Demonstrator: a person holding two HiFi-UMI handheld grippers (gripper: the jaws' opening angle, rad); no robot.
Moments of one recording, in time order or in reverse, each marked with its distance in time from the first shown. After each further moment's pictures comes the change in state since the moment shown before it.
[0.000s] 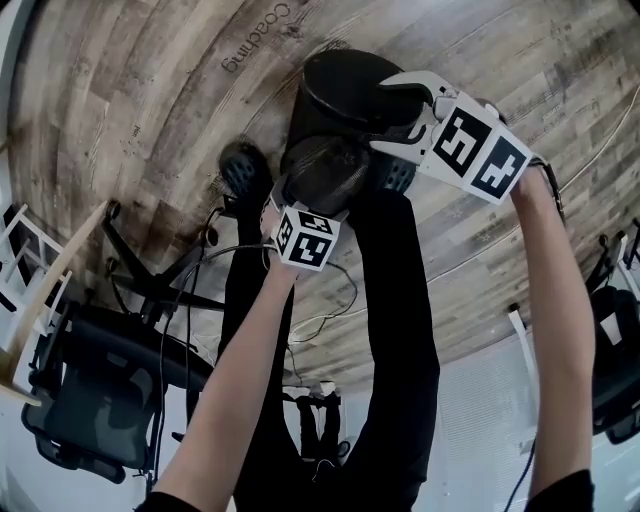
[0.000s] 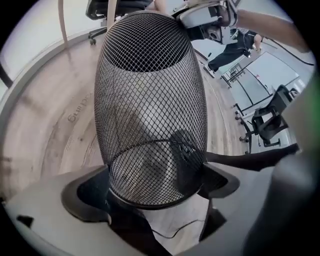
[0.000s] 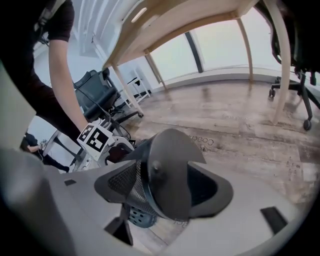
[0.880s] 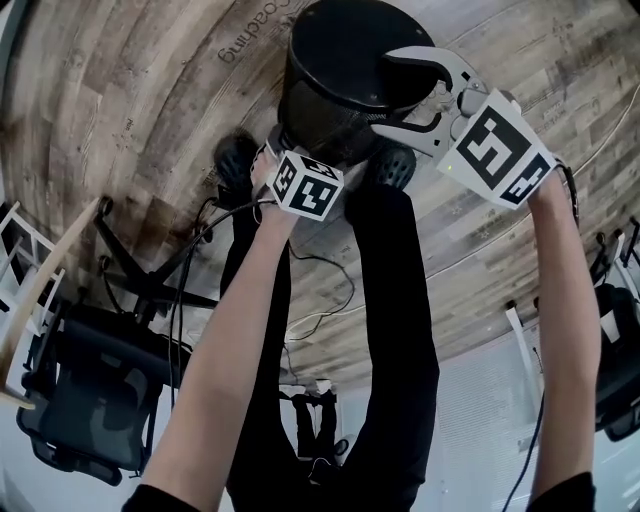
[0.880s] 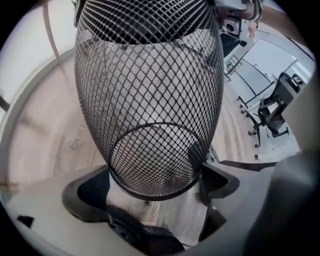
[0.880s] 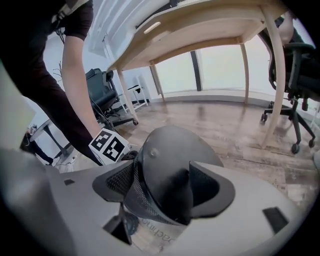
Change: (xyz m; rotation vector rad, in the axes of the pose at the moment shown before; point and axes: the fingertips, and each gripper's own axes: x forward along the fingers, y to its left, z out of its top) left arm 0.022 0.051 0.066 0.108 -0.029 0.075; right arm -0.019 -0.012 0.029 -0.111 -0.135 -0.123
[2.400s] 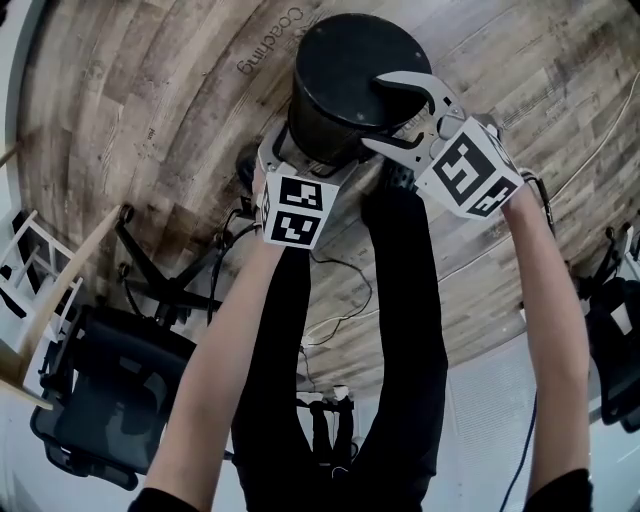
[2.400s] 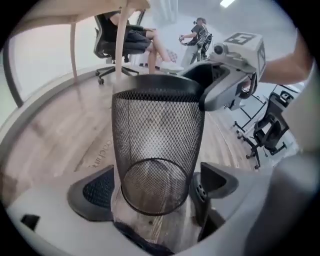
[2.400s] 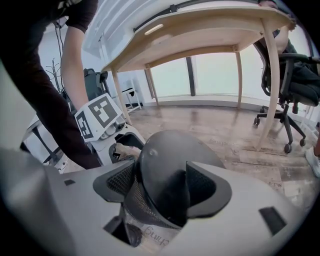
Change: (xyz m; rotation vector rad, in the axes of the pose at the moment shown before) left arm -0.099 0.024 0.053 -0.042 -0.331 0.005; right arm 0.017 0.020 0.019 0.022 -0.052 -0.107
